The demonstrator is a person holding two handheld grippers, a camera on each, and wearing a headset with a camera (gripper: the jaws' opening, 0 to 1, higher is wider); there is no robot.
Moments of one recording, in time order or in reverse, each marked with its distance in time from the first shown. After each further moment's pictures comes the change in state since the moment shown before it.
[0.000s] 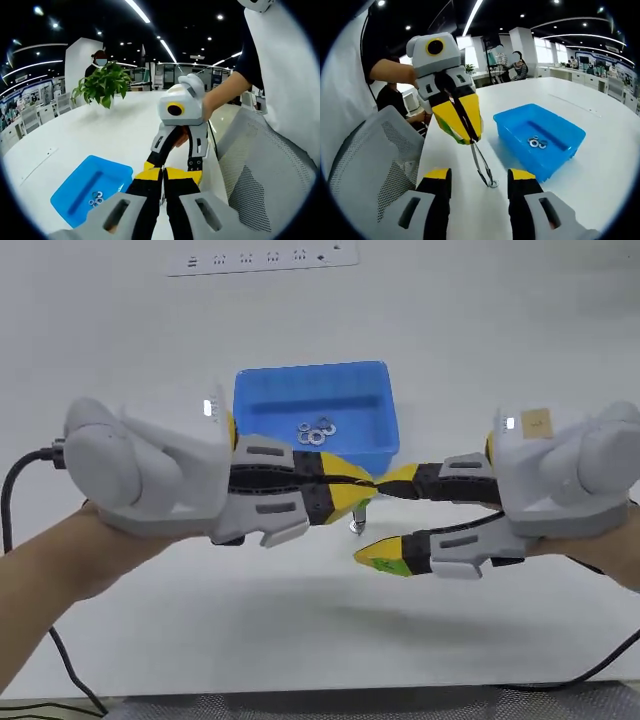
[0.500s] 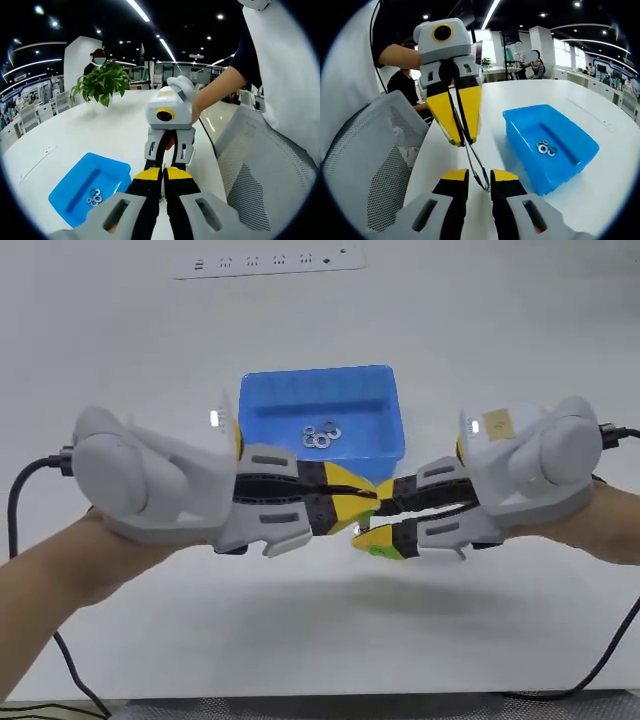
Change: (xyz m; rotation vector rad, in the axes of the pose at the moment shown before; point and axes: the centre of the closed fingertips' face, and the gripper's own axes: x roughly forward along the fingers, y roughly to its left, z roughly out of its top) left arm -0.001 -0.002 -0.005 -0.003 0.012 -0.014; right arm 0.013 0.002 -0.004 -0.136 0.056 0.103
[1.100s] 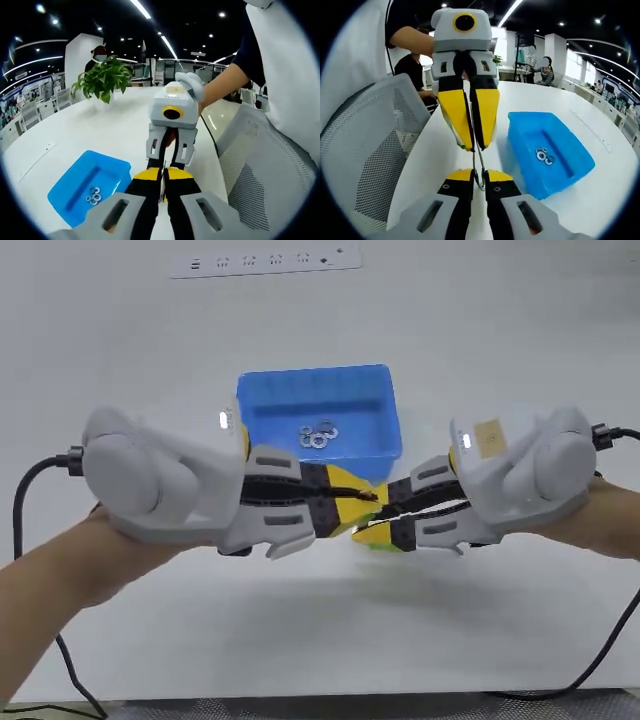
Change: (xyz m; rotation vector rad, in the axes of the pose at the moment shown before) left arm 0.006 0.003 -0.003 -0.019 0.031 0.026; right arm -0.001 -0.002 -0.003 -0.150 0.036 -0.009
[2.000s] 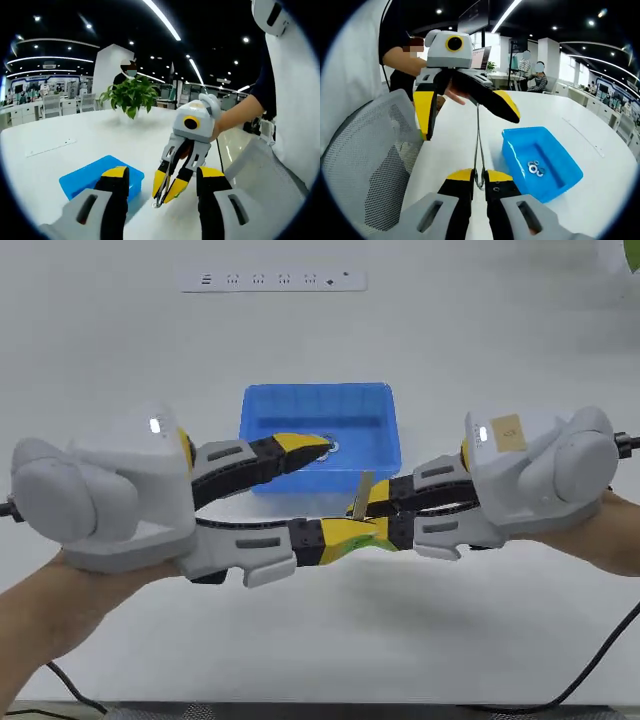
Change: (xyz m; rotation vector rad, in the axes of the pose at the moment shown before) left arm -0.044 0.013 0.036 -0.202 -0.269 0.205; right arm -0.015 -0.004 0.041 0.026 -0.065 -0.052
